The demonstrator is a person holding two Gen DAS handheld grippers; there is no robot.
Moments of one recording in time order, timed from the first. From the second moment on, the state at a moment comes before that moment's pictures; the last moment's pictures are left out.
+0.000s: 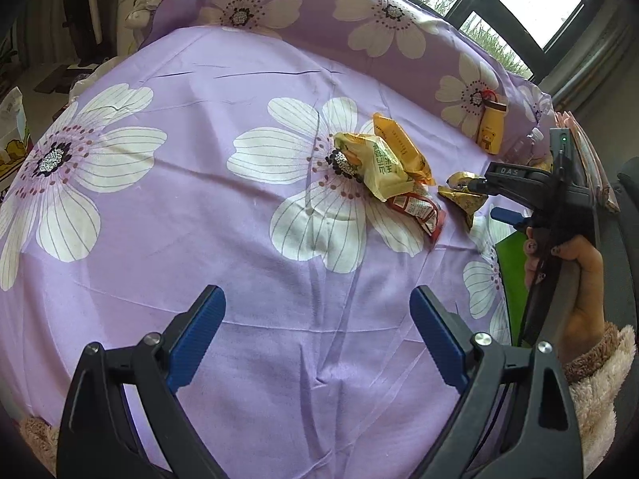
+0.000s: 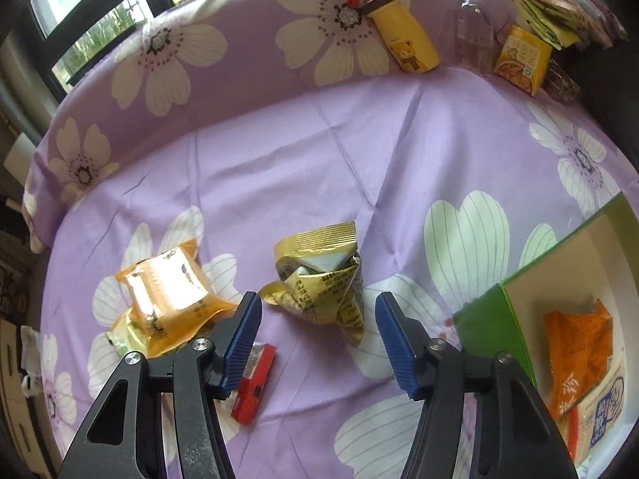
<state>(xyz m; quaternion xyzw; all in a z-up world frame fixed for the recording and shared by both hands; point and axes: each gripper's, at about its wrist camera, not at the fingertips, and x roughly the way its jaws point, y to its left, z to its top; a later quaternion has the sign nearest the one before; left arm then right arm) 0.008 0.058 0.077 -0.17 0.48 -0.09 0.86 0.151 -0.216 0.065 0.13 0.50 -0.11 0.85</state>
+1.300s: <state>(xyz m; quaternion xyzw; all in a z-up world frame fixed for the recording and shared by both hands) -0.019 0.019 0.073 -0.14 0.51 -0.13 0.84 -0.014 -0.168 0.057 0.17 0.61 0.11 0.77</state>
